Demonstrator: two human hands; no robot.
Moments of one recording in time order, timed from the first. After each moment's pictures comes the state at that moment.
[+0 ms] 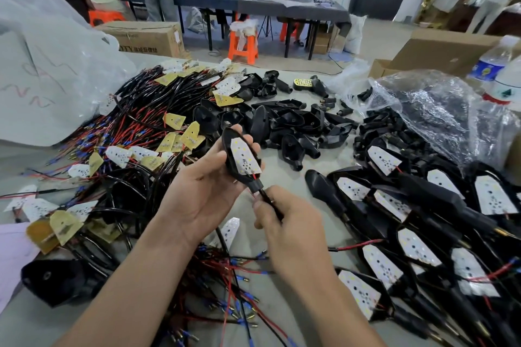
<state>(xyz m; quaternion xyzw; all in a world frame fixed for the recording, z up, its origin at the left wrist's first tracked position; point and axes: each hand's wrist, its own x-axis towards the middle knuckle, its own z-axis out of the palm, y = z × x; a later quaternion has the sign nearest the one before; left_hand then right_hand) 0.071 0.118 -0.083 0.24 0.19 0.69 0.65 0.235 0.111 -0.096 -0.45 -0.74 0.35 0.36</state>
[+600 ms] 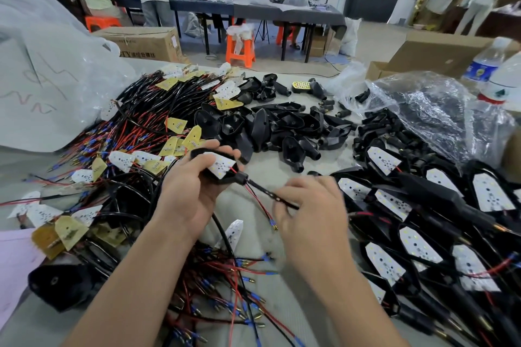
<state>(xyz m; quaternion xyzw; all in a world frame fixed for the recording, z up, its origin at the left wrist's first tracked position) 0.058 0.120 -0.079 0.20 0.37 0.75 0.50 0.246 0.117 -0.081 -0.48 -0.79 0.10 0.37</state>
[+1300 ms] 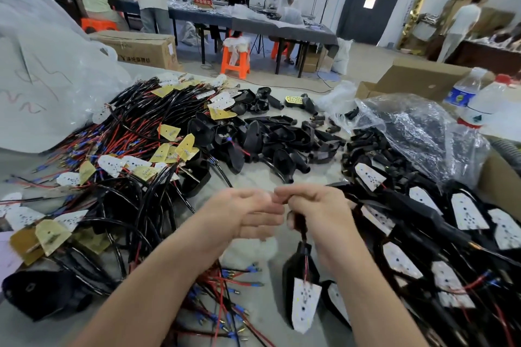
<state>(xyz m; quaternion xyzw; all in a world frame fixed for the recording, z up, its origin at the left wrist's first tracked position) 0.103 0.108 -0.078 0.39 0.49 0.47 0.62 0.268 0.153 -0.070 -0.46 -0.59 0.53 0.40</state>
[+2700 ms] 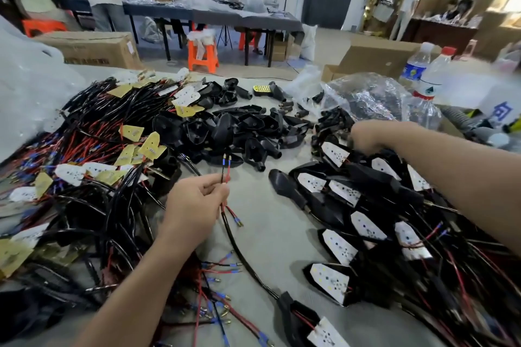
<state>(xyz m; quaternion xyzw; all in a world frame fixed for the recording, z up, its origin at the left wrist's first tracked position) 0.097 0.128 -0.119 0.49 0.63 0.53 0.28 0.393 0.329 -0.003 -0.57 -0.76 -0.10 -0.29</state>
